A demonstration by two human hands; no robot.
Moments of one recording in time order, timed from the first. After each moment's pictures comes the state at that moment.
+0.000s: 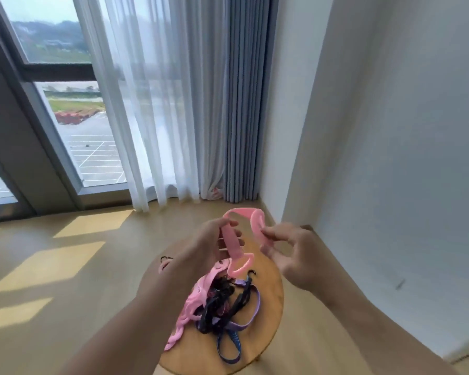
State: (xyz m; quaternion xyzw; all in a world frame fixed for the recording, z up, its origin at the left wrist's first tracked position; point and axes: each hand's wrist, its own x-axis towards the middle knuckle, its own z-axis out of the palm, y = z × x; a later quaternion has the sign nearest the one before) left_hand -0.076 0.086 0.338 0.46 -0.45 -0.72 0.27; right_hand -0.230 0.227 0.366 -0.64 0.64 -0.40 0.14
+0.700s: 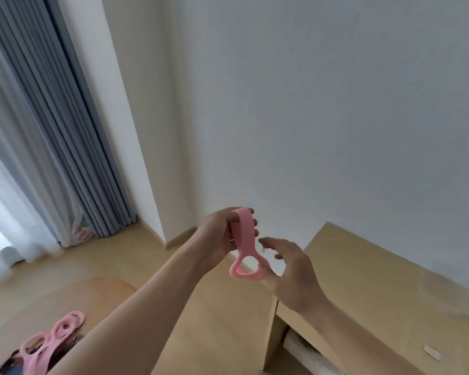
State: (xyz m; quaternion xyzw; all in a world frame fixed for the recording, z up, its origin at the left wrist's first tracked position) left_hand -0.441 0.325 0.392 0.25 -0.54 -0.80 0.08; right_hand -0.500 0.498 0.321 -0.38 0.80 -0.47 -0.04
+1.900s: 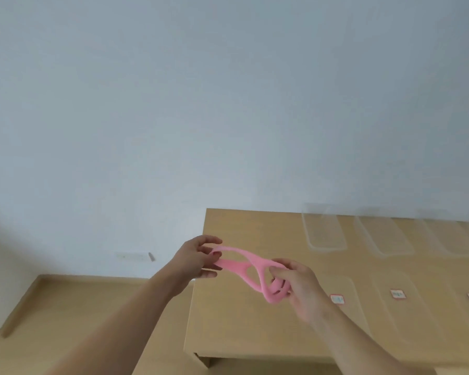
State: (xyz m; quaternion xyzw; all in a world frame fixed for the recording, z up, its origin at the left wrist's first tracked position) left_hand -0.747 0.390 0.237 0.09 -0.70 -0.64 -0.28; right_hand -0.673 0.638 0.226 0.28 0.61 -0.73 0.14
